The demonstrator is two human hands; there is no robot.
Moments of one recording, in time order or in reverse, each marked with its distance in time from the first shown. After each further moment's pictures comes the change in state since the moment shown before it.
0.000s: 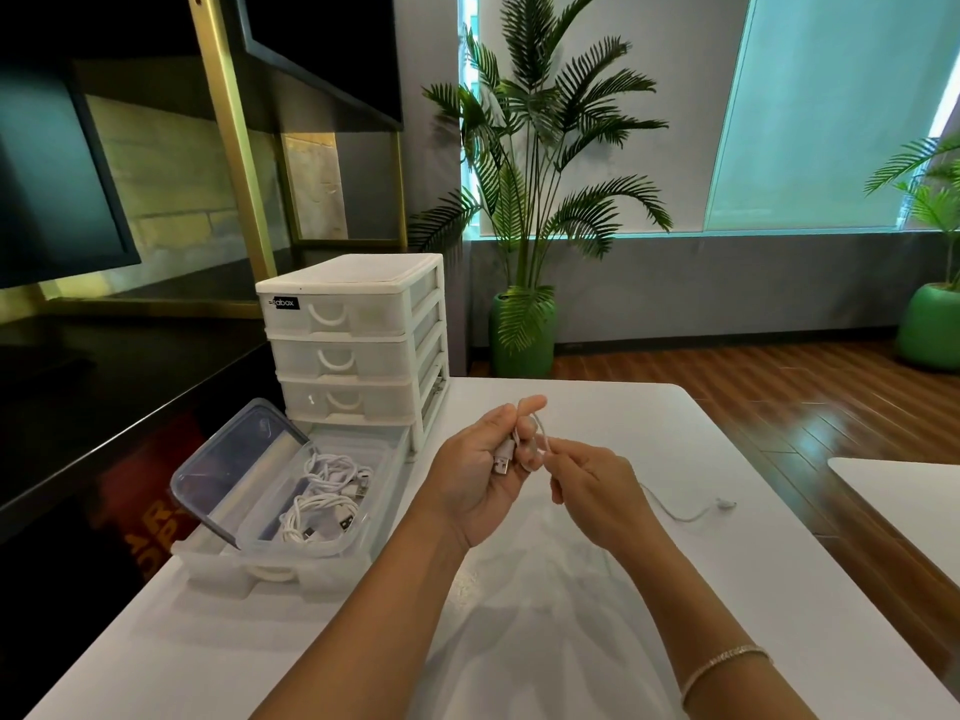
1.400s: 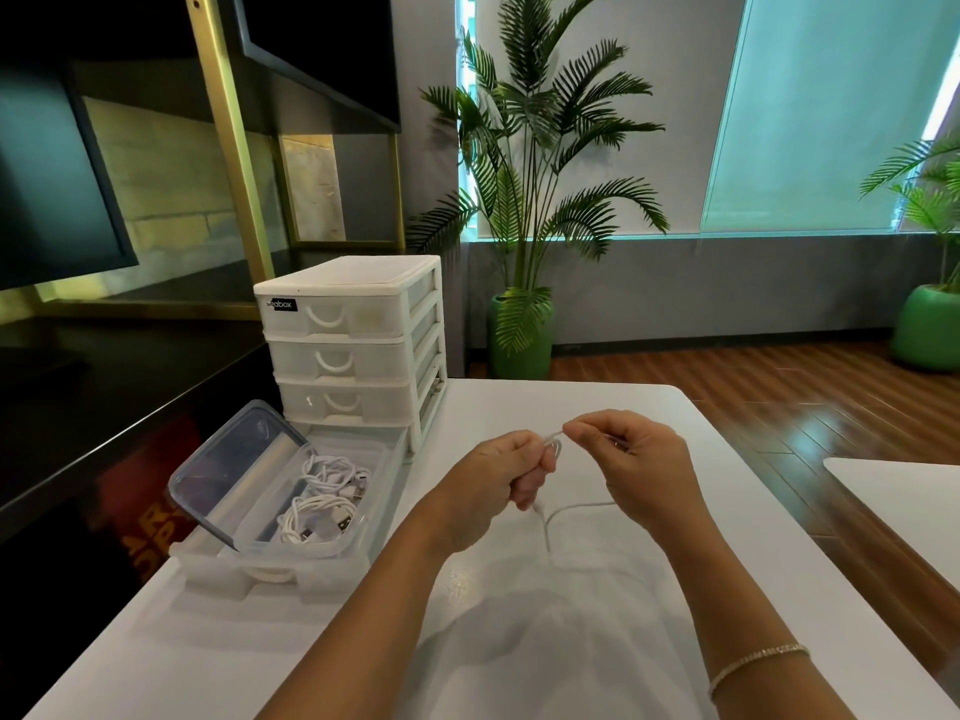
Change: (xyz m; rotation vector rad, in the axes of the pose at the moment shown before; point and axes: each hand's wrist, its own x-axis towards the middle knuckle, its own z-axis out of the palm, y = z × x) left_hand 0.000 -0.006 -0.008 0.812 -0.135 0.019; right_hand -0.002 -0.001 -0.032 0.089 0.260 -0.111
